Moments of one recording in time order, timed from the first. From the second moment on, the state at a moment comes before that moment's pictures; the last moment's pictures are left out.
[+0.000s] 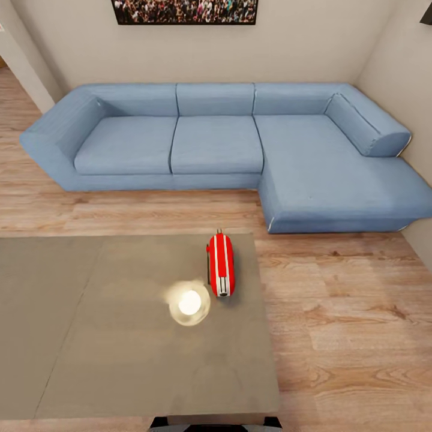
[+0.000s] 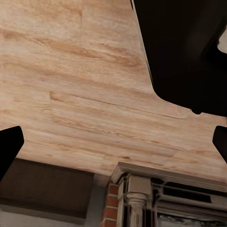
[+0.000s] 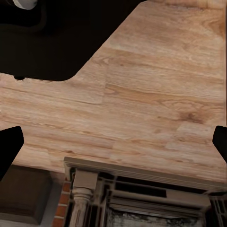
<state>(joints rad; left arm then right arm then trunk) 0.00 0.00 0.00 -0.04 0.24 -0.08 0.00 0.00 0.00 0.38 -0.02 -0.18 -0.13 0.00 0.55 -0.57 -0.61</state>
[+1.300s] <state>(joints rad) 0.00 0.00 0.00 -0.04 0.24 -0.08 0.00 0.00 0.00 0.39 -0.02 -0.18 -0.13 0.00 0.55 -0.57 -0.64</state>
